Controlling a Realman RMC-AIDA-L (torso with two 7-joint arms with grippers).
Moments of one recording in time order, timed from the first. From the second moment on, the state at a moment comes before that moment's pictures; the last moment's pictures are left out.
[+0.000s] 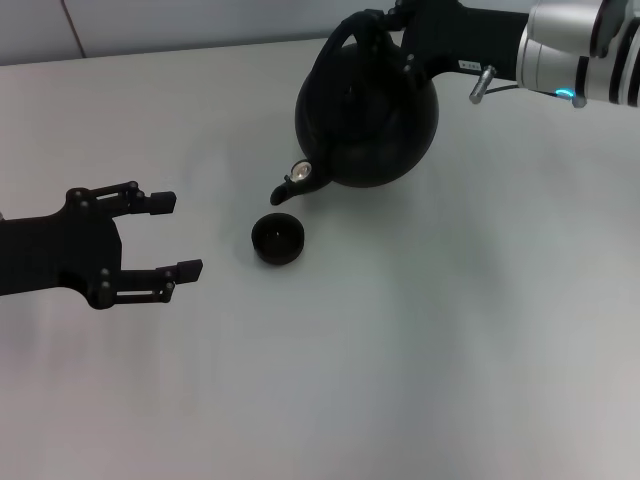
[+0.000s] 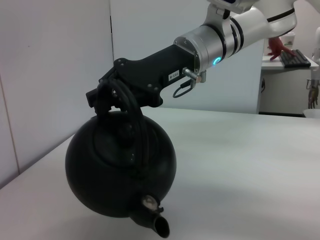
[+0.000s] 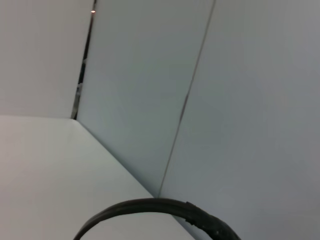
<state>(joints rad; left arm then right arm) -0.42 -1.99 1.02 0.81 1.79 1.57 -1.23 0.70 2.08 -0.80 -0.64 -1.79 -1.10 1.02</state>
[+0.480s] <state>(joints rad) -0.42 -1.99 1.01 0.81 1.79 1.57 -1.23 0.70 2.08 -0.81 -0.66 -1.79 -1.10 1.02</state>
